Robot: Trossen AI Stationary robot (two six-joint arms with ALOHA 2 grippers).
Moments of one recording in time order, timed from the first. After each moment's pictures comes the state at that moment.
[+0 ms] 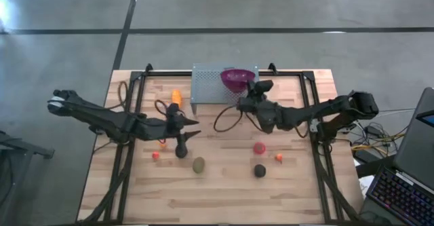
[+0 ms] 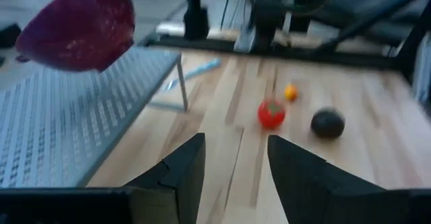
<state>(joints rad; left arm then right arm) -0.28 1.02 0.76 -0.03 -0.50 -0.20 0.03 1.49 0.92 0.53 1.29 -1.21</state>
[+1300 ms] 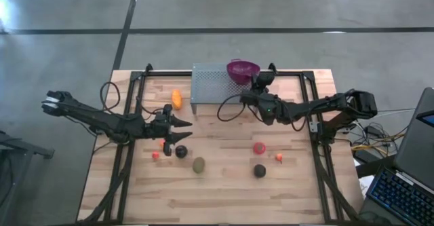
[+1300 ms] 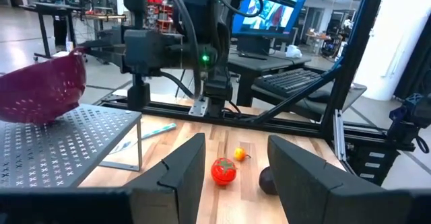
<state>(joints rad) -0.28 0.84 0.49 0.39 -0.35 -0.14 -0.09 1.49 0.80 0.59 1.22 -1.21</state>
